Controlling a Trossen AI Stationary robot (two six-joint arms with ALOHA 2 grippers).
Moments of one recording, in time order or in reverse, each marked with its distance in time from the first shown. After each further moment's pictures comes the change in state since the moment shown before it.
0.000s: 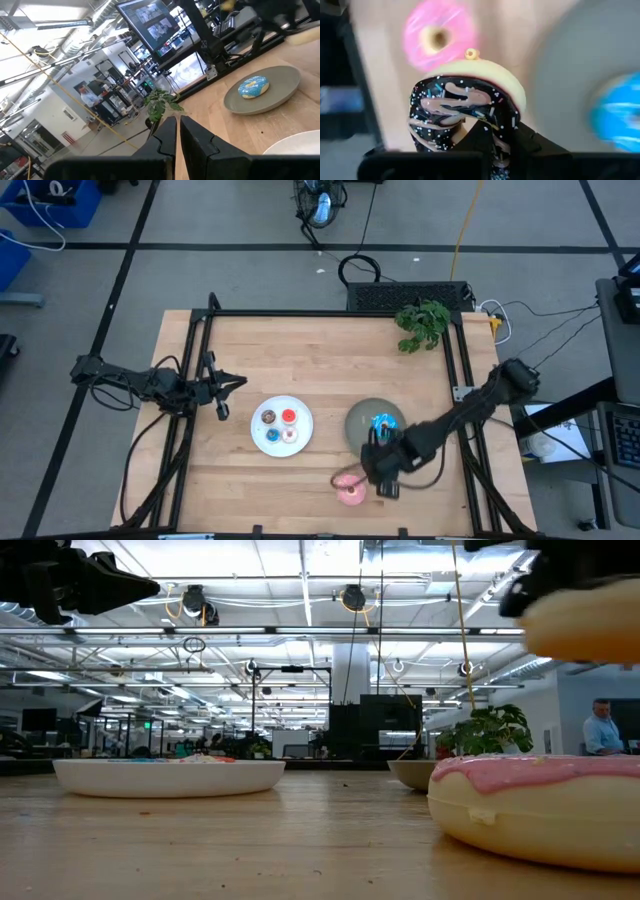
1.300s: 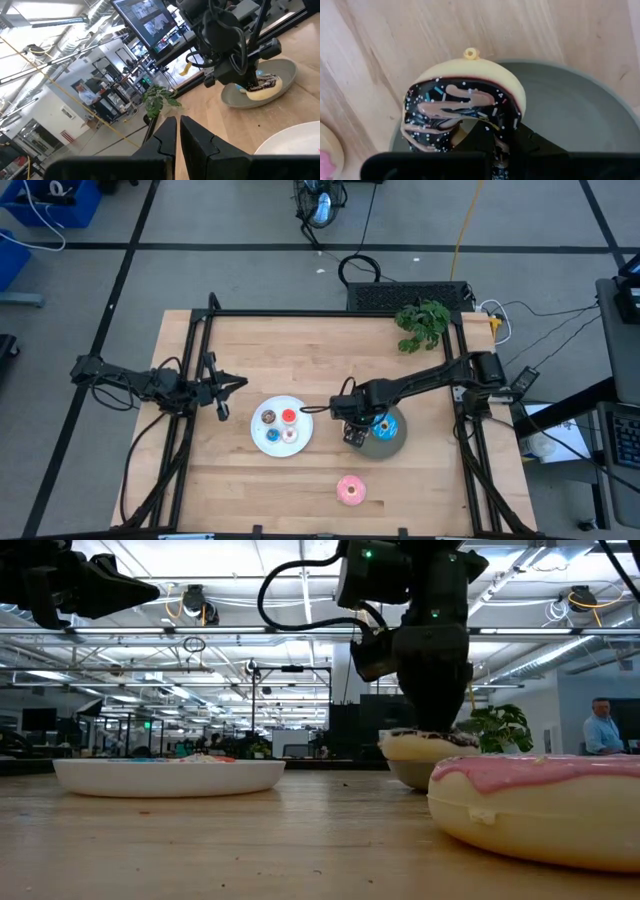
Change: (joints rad) left arm 0.000 0.000 0.000 -0.030 0.000 0.002; right arm -0.426 0.187 0.001 0.054 -0.035 -0.230
